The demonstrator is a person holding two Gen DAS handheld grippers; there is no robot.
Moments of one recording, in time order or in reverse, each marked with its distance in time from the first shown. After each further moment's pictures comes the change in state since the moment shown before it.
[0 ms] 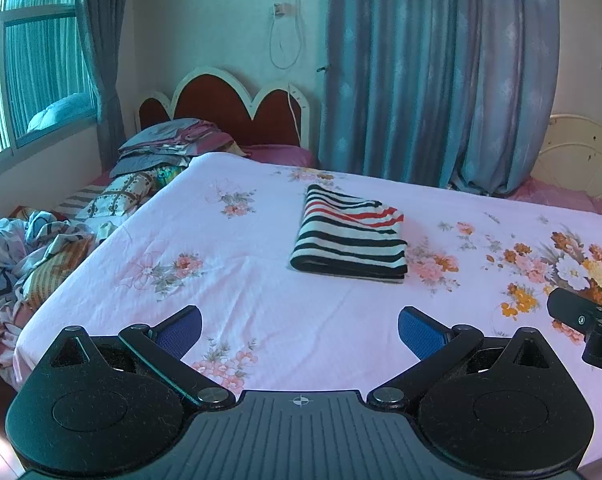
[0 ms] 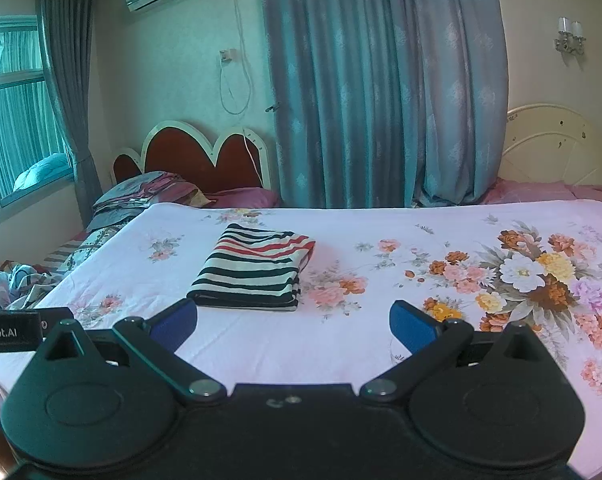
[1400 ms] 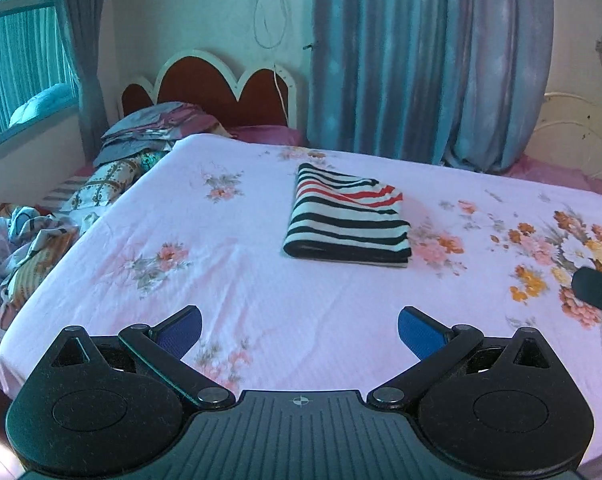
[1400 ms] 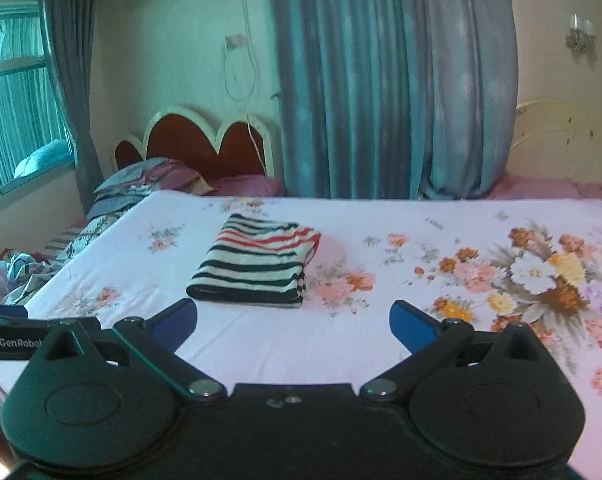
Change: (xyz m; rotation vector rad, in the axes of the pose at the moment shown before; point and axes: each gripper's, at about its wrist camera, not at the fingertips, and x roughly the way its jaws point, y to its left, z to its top) left arm 0.047 0.006 0.001 0.037 0.059 -0.032; right arm 0.023 0.005 0.012 -0.021 0.032 0.009
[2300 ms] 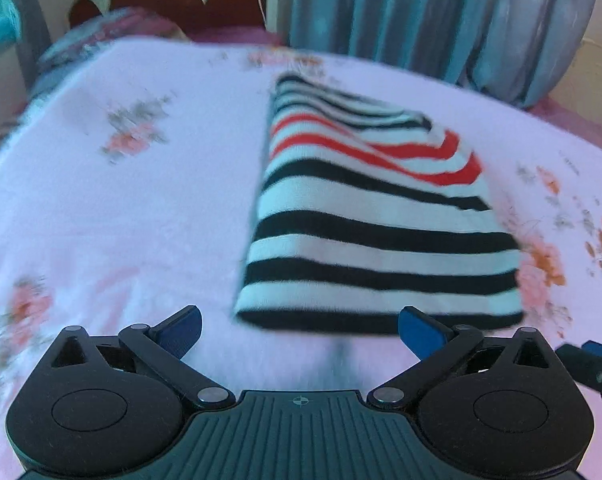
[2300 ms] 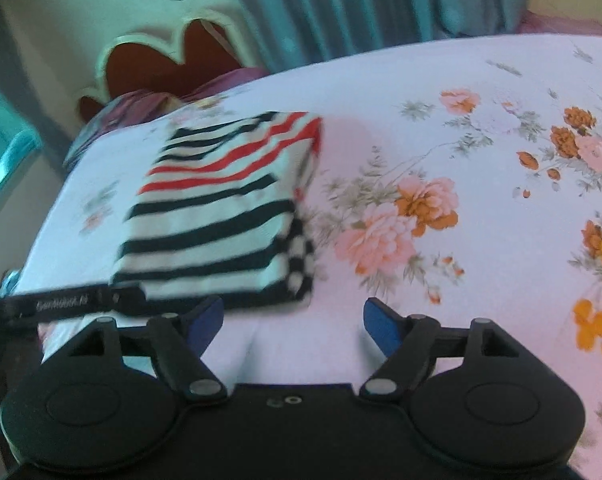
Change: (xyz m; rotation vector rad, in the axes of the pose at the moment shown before) left arm 0.333 -0.019 0.084 0.000 0.279 -0.064; right arm 0.301 -0.053 -0.003 0.262 0.385 0.121
